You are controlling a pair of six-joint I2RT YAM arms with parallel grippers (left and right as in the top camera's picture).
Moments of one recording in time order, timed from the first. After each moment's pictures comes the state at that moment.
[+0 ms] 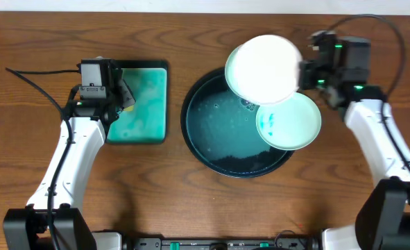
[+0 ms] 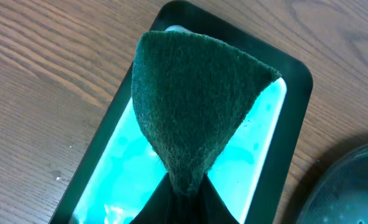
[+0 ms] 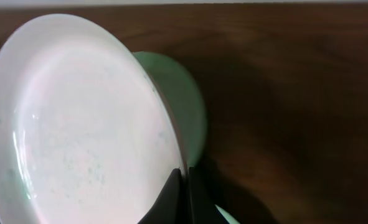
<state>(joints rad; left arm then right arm) 0.00 1.49 1.06 -0.50 -0.06 -0.45 -0.06 1.64 1.20 -0.31 -0.31 0.02</state>
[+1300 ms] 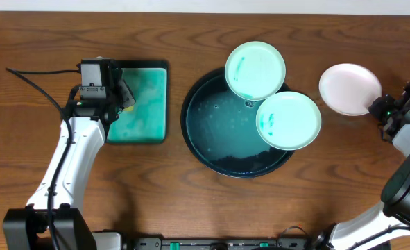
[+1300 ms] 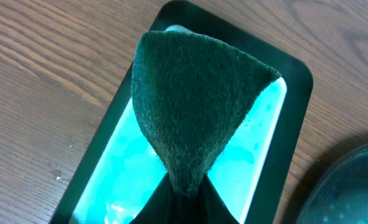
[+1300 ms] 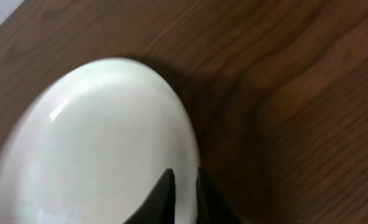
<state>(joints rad) 0.00 1.49 1.06 -0.50 -0.06 -0.45 -0.58 1.89 0.99 0.12 -0.26 0.29</state>
